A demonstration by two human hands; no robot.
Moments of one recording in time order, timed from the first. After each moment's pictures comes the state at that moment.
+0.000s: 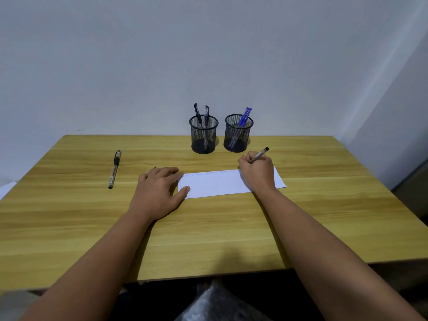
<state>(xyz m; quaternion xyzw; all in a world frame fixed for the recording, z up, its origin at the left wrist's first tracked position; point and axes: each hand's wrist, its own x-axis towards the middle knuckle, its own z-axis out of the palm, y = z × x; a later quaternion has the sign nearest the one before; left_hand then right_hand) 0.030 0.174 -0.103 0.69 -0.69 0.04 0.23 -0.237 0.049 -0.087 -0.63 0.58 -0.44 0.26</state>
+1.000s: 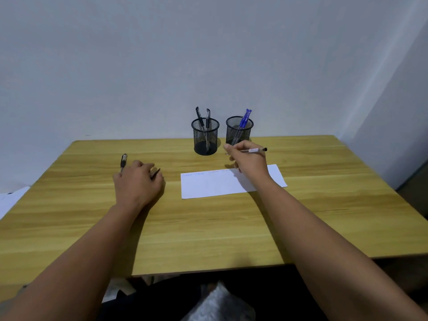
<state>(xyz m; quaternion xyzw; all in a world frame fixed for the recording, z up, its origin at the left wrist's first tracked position) 0.063 0.176 -0.073 0.81 -0.54 0.06 0.22 -0.214 0.075 -0.035 -0.56 0.49 -0.49 0.45</state>
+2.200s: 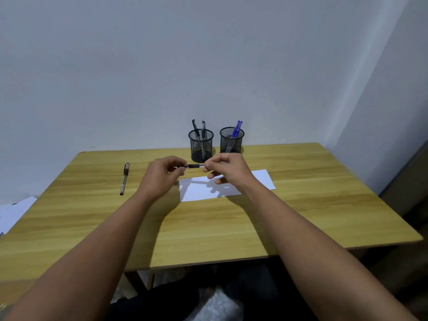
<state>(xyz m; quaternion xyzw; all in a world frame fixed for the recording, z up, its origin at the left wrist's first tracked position) 0.014 0.180 -0.021 0.62 -0.61 -0.20 0.45 -0.211 0.120 -0.011 -0.63 0.40 -0.38 0.55</state>
